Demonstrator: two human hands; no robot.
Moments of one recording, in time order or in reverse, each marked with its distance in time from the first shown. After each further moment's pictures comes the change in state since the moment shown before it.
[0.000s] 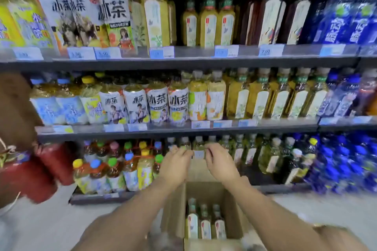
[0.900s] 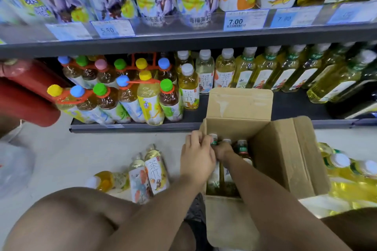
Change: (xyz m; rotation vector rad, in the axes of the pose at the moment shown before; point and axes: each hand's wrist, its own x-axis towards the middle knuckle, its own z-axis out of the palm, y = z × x) left_hand -0.121 0.012 0.198 -0.221 -0.167 -0.378; right_hand -0.075 0.119 0.285 0.407 -0.708 1.083
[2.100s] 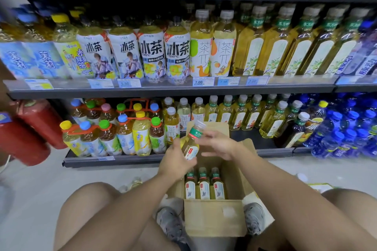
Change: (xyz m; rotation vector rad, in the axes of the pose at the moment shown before) left_hand 0.011 0.033 -0.105 -0.313 -0.193 -0.192; right_hand -0.185 -0.070 -0.126 0.214 -0.273 -0.469
